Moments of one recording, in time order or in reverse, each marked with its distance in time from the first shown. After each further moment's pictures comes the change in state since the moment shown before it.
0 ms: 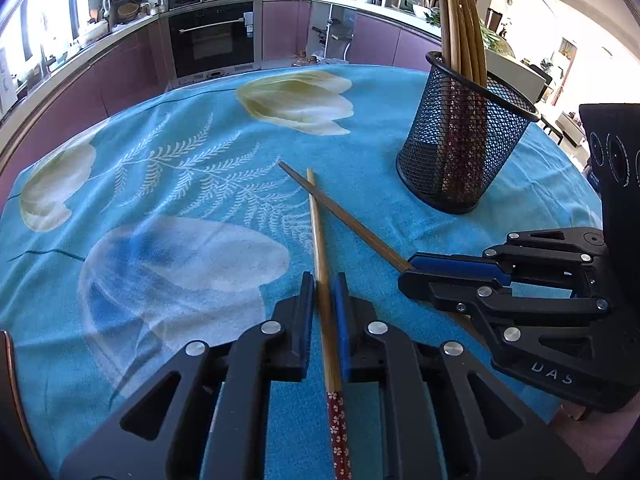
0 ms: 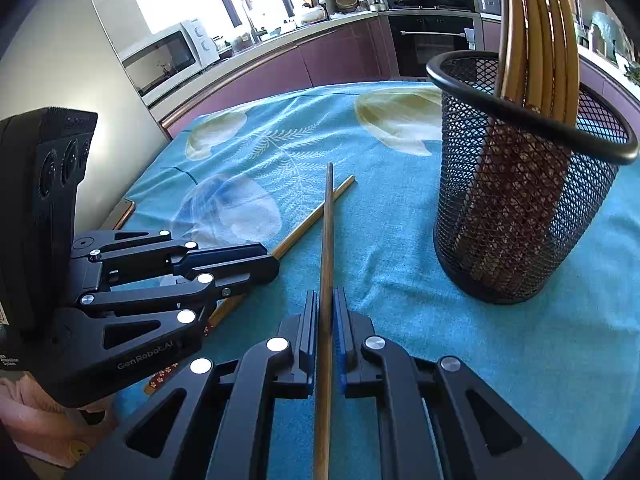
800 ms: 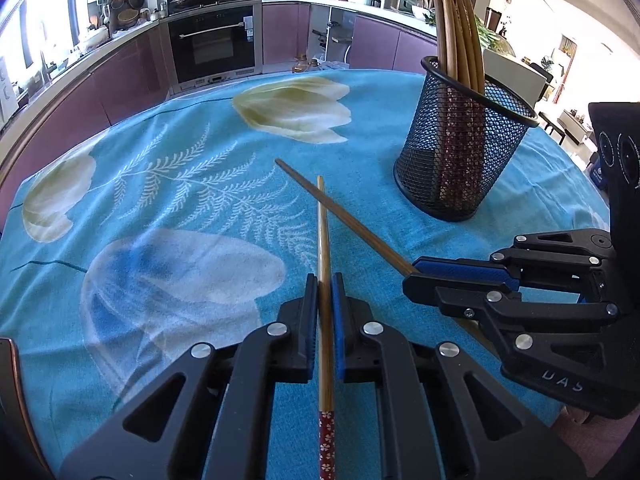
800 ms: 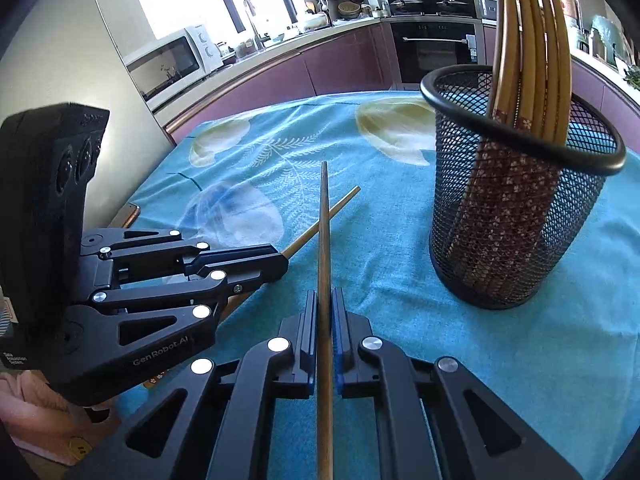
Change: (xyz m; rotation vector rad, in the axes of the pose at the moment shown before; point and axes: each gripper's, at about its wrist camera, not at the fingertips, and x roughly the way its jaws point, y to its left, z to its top) left arm -0.002 -0.005 0.005 0.006 -0.014 0.013; right arm -0.015 -0.007 -0.001 0.006 -0.035 0.023
